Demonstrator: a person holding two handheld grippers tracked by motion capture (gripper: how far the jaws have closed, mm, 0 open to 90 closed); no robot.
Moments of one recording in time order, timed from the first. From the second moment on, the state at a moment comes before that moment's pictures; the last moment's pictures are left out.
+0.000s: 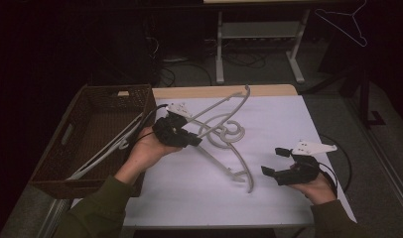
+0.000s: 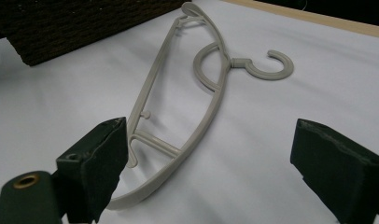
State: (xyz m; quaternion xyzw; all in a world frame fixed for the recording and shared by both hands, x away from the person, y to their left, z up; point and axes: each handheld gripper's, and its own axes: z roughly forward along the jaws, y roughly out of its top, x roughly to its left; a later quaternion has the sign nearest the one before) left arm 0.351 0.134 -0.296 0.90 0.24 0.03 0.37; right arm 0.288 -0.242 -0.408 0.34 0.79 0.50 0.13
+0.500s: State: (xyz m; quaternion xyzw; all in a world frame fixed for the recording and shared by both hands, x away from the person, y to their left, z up) left arm 0.358 0.168 -0.260 0.89 0.25 0.06 0.37; right arm 0.288 -0.242 -0.409 0.34 0.79 0.50 0.12
